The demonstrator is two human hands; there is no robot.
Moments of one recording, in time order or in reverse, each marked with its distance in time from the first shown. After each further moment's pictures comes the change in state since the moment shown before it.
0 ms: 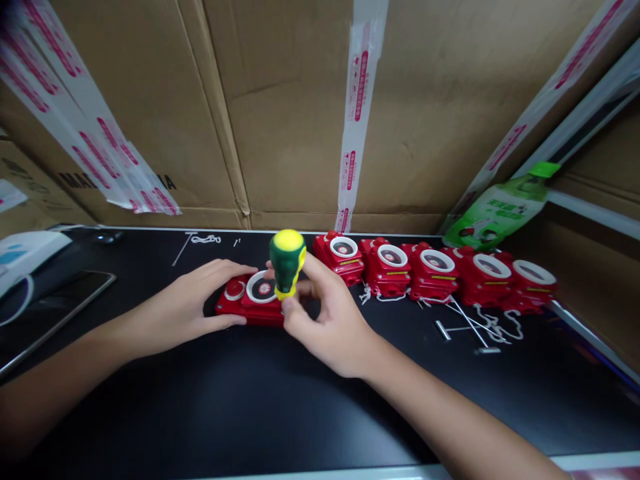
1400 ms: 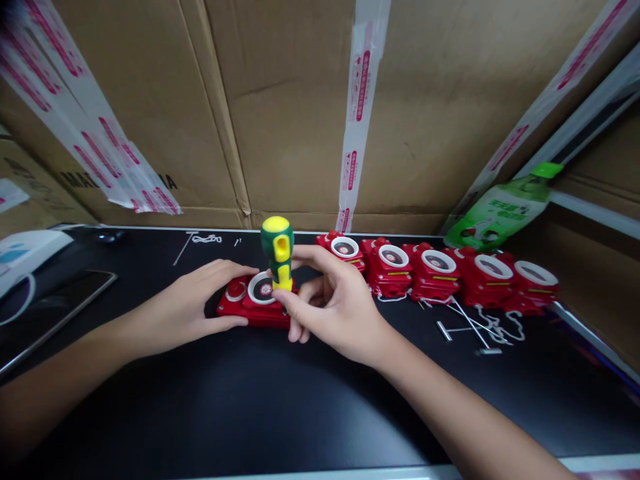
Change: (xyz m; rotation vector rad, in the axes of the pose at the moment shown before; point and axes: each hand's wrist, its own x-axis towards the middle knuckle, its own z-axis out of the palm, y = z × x) left_hand -0.001 0.001 0.001 0.018 0.000 0.021; right_hand 0.004 -0.006 -0.009 0.130 -0.007 0.134
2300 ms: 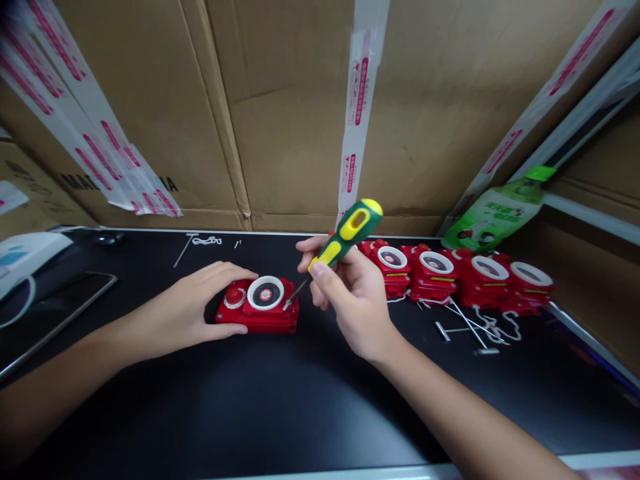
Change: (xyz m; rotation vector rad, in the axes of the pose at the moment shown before) left_hand -0.001 0.002 -0.002 0.022 0.004 0.014; right_hand 0.004 0.002 -0.008 0.135 0.218 -0.198
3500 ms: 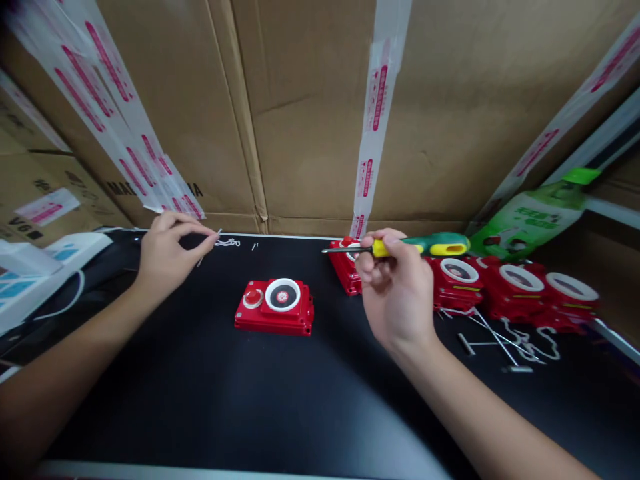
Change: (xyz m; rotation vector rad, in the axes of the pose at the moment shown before) left_hand 0.007 -0.085 -0.030 0.291 0.770 -0.254; right_hand 0.023 -0.011 -0.010 0.305 0.453 0.037
